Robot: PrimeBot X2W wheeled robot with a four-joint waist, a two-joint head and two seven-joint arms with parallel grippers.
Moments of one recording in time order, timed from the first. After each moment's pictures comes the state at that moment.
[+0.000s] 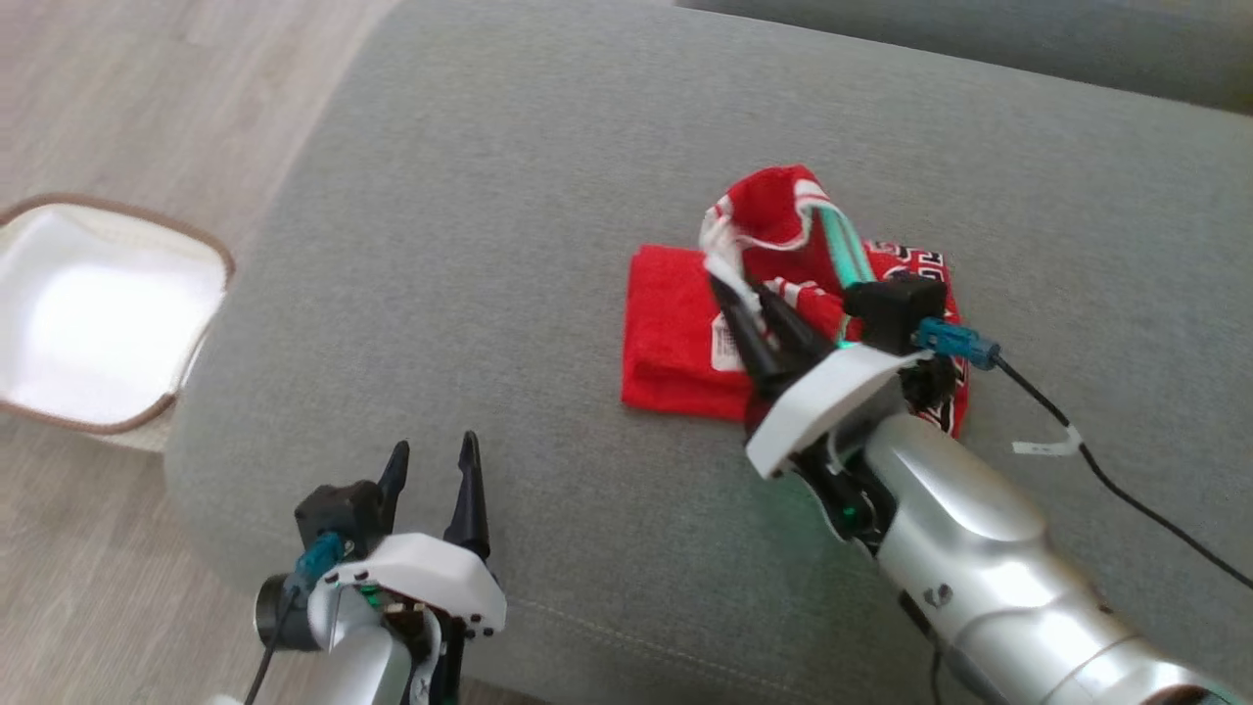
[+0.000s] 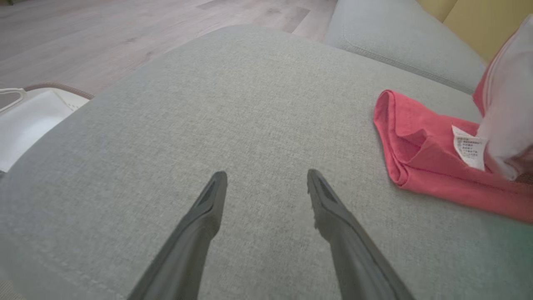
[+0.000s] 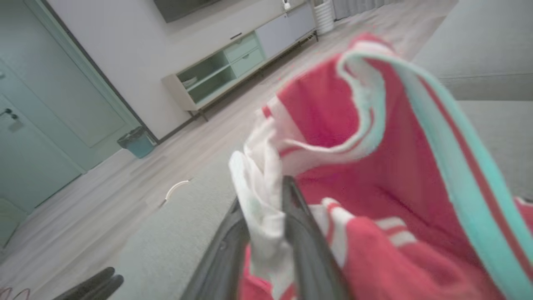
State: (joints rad) left arm -0.14 0.04 -0.35 0.45 -0.39 0.17 -0.25; right arm -0.63 -0.08 0.72 0.76 0.73 0.13 -0.21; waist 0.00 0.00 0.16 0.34
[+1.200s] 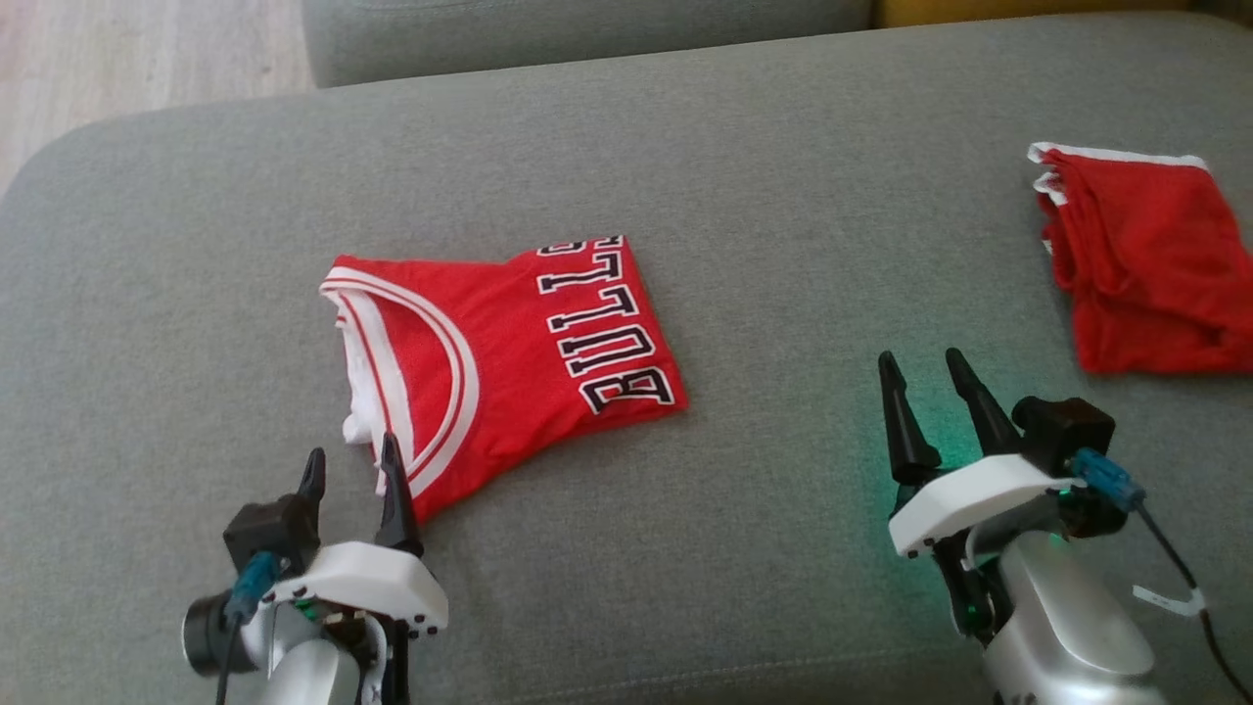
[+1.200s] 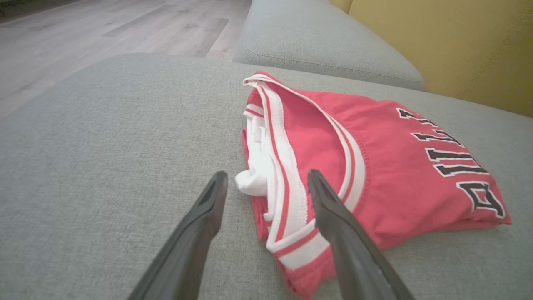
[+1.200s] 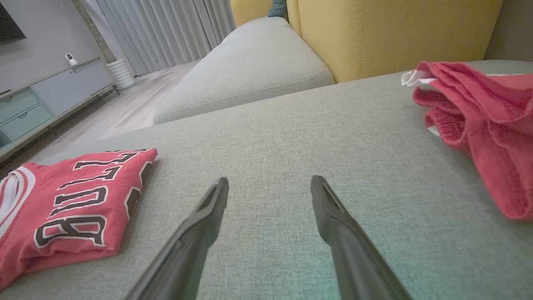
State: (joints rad) left arm -0.08 0.04 -0.21 0.38 -0.29 0.21 -0.25; right arm -0.32 -0.06 0.16 0.67 0.28 0.13 -0.25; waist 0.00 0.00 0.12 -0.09
